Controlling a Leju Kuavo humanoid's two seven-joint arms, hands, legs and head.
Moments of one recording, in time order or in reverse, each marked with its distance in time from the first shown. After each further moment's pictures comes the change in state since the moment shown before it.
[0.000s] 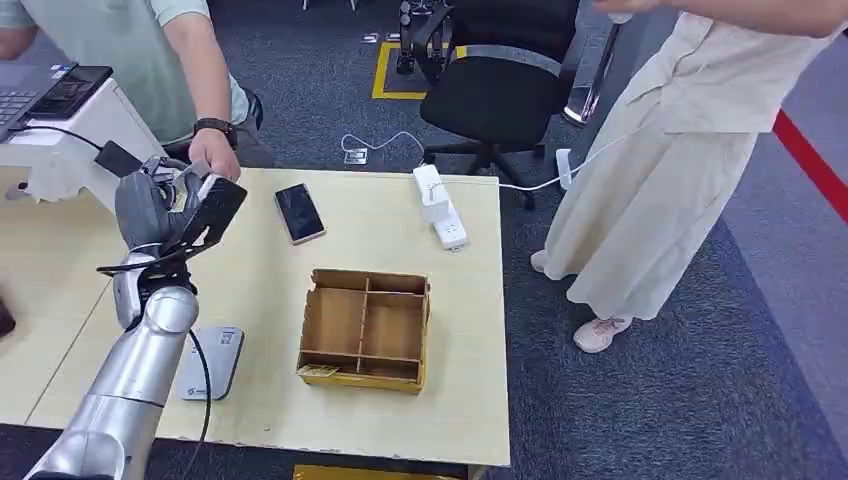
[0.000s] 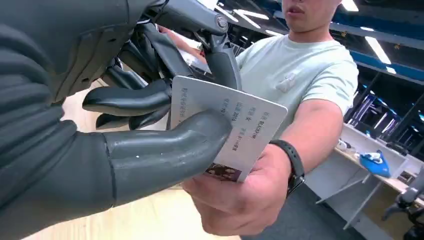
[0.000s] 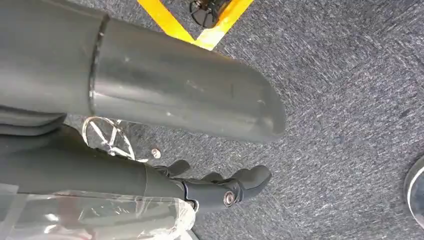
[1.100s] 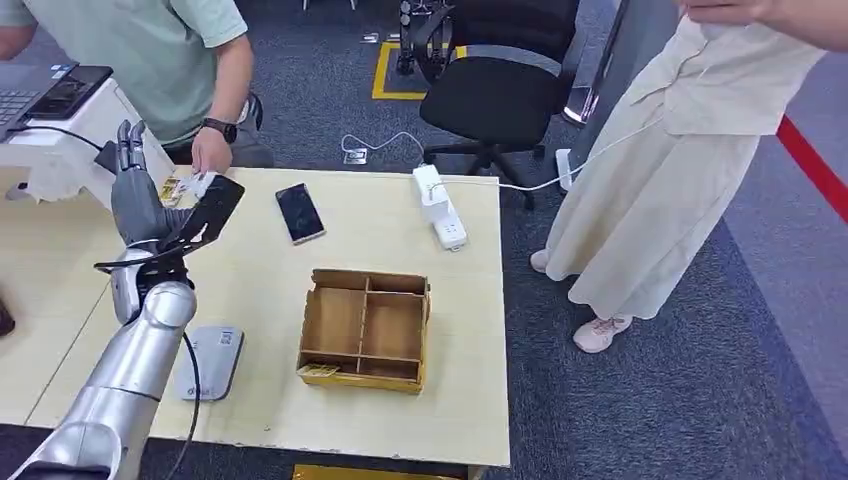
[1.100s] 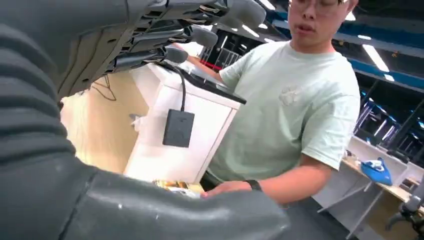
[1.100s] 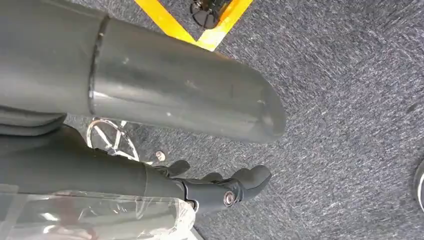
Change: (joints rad) left arm -0.021 0.042 -0.019 0.048 -0.002 0.043 -0.016; right arm 0.001 0.007 -0.024 -0.008 -0.006 -0.005 0.002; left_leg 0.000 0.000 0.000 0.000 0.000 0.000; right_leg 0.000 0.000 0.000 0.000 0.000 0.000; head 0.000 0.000
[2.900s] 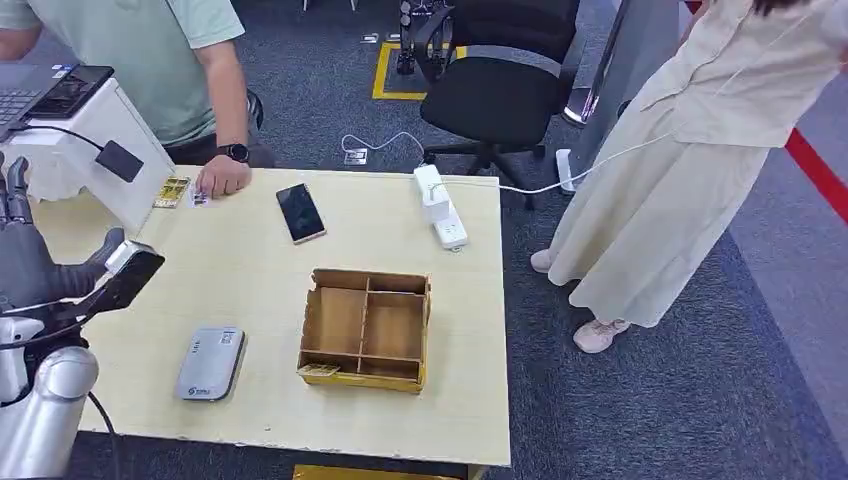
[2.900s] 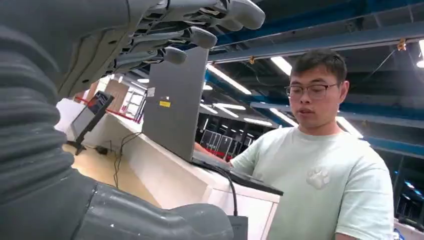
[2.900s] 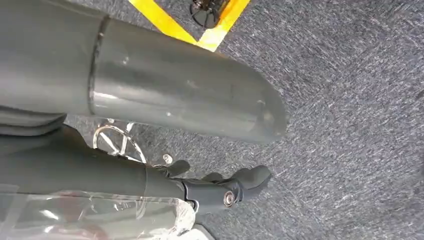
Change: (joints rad) left arm 0.345 0.175 0.233 -0.320 -0.092 0.012 -0.179; right arm 0.015 0.061 -0.035 -0.085 -0.009 -0.010 0.009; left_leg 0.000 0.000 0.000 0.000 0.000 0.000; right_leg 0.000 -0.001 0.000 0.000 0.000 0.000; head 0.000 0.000
